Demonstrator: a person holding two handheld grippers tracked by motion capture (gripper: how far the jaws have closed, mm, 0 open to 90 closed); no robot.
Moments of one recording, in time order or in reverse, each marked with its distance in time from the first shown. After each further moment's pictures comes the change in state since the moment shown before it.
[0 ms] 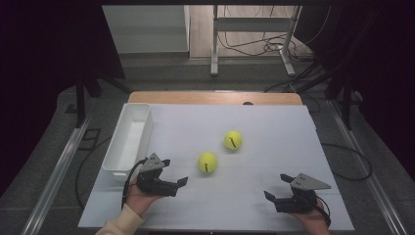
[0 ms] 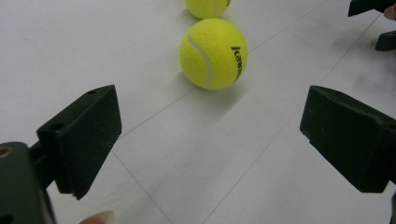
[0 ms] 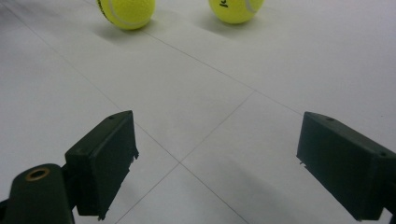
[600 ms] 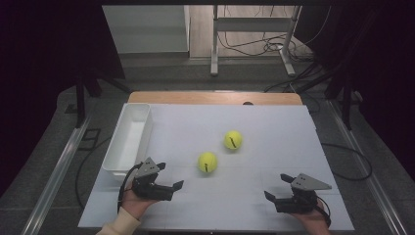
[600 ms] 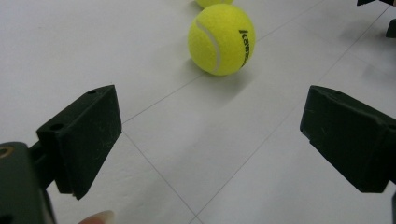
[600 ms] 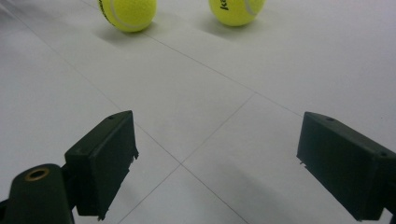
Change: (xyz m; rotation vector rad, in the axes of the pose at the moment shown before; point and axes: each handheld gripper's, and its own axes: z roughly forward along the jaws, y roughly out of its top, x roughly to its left) left arm 0.002 -0.015 -0.009 -0.005 0.029 0.003; right arm 0.000 0.000 -0.001 -0.007 0.002 0.003
